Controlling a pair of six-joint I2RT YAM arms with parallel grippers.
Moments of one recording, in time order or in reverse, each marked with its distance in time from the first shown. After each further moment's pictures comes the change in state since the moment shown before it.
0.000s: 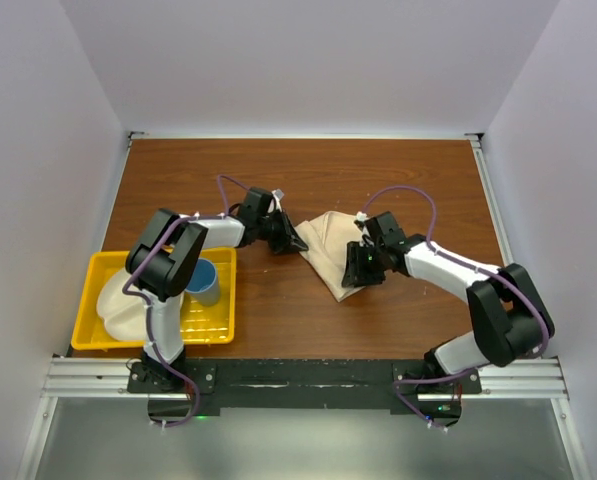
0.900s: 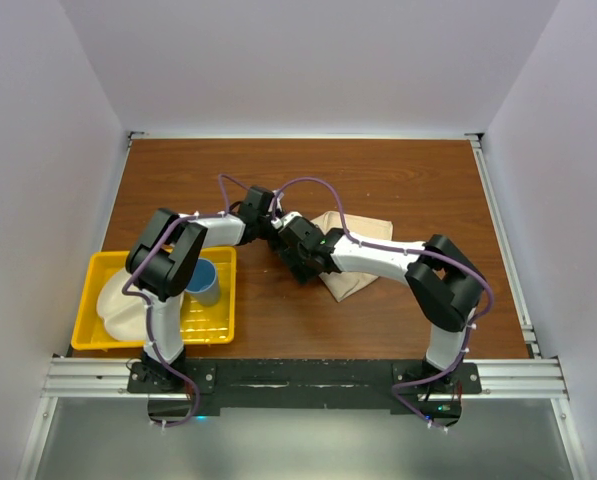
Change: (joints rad) left arm 0.000 0.000 0.028 -0.068 -0.001 -0.001; right arm 0.432 0.348 0.451 -0.104 0.572 -0.294
